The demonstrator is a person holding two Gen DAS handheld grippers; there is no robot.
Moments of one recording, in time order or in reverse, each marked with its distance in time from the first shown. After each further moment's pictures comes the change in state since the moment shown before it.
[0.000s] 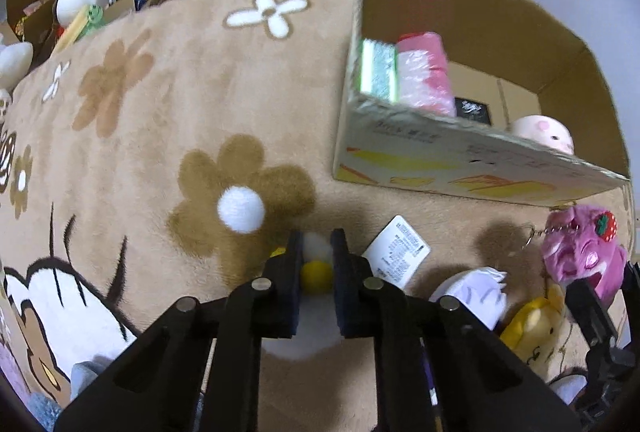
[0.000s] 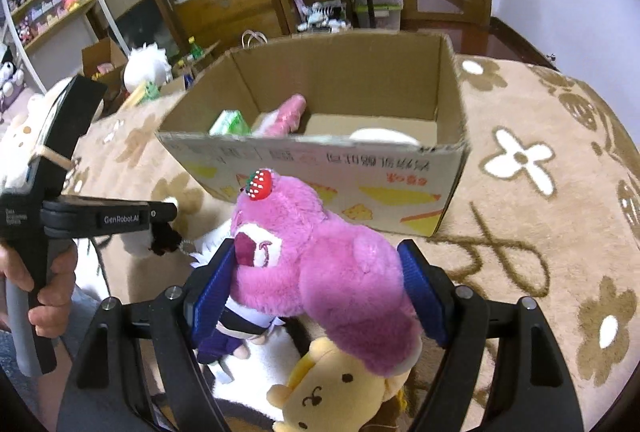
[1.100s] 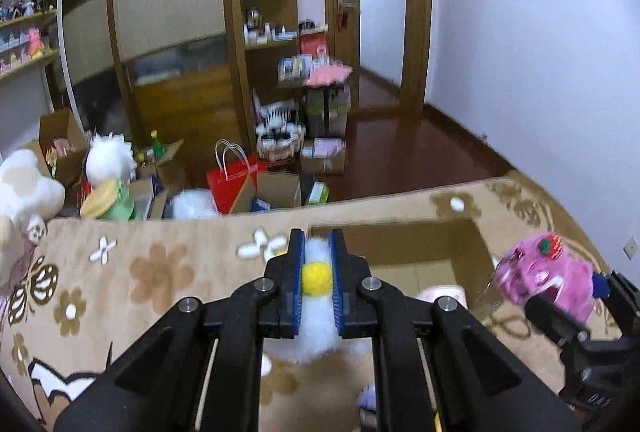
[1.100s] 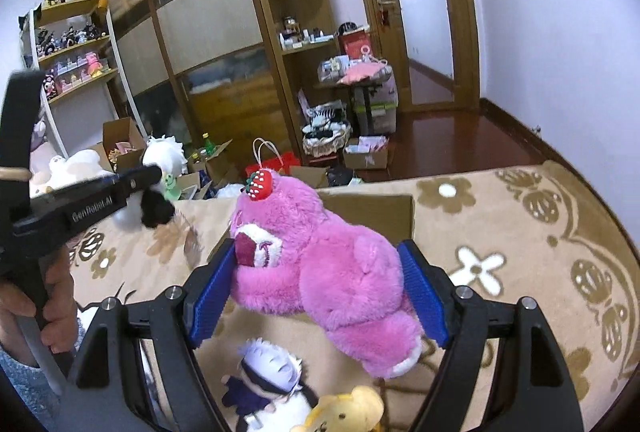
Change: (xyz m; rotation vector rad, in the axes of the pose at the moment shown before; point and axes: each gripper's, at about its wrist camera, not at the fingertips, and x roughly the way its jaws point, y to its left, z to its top) left arm -0.194 -0.062 0.004 0.101 -0.694 -0.010; right arm -0.104 0.007 0.050 -0.016 -0.344 -0.005
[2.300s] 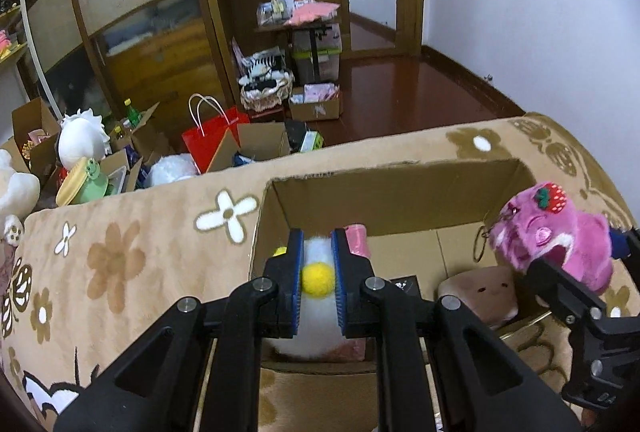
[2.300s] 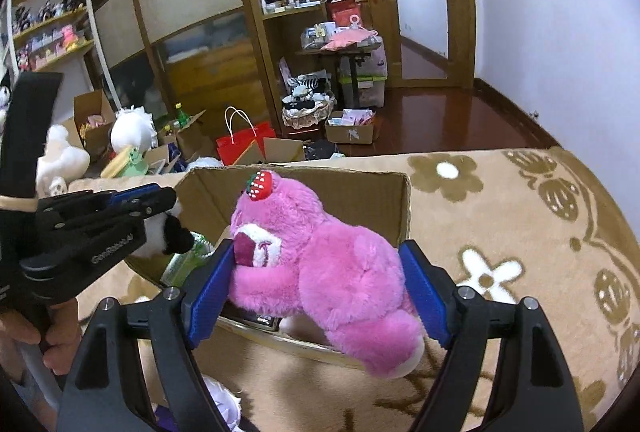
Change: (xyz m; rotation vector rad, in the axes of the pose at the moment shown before) left arm 0.131 -0.026 -0.039 0.074 0.222 0.004; right arm 0.102 -0.030 -0.011 -0.032 0.105 -0.057
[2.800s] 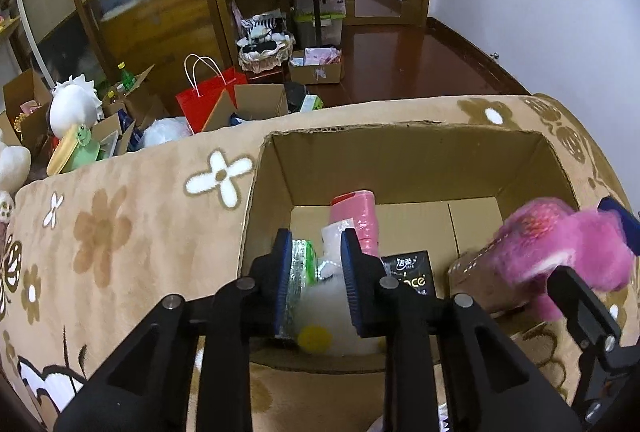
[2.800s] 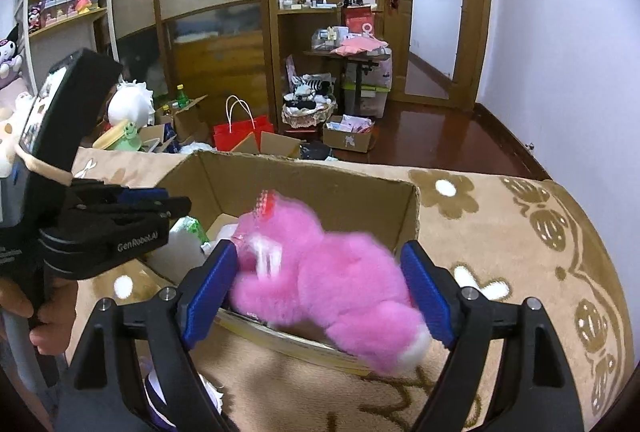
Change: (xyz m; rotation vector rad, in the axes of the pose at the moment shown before) left arm 0.027 0.008 -0.006 -0.031 0.126 -0.016; right arm -0.002 0.023 -0.004 -0.124 -0.017 -0.043
